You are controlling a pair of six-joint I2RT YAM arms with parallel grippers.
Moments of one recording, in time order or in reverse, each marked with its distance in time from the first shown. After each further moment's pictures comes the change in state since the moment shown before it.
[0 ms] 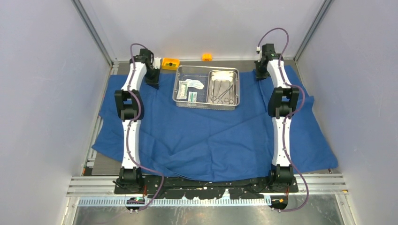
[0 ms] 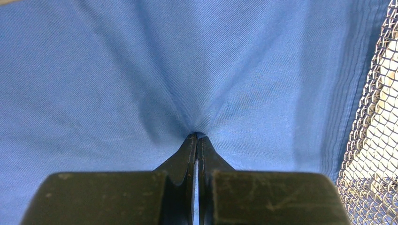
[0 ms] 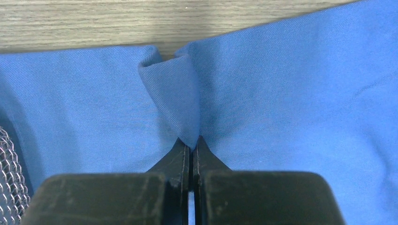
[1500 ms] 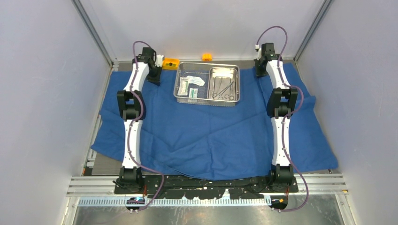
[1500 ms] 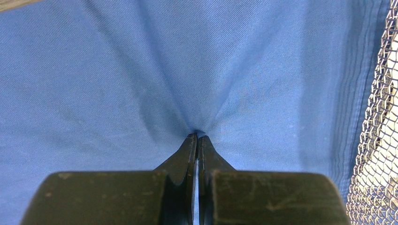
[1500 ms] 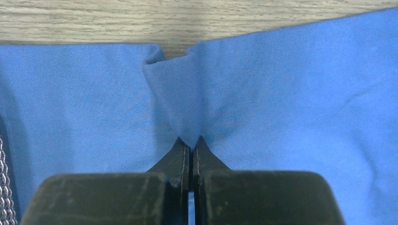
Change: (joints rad) left arm -0.021 0.041 0.066 0.062 -0.058 0.014; right arm 0.000 0.047 0.065 0.064 0.029 -0.060
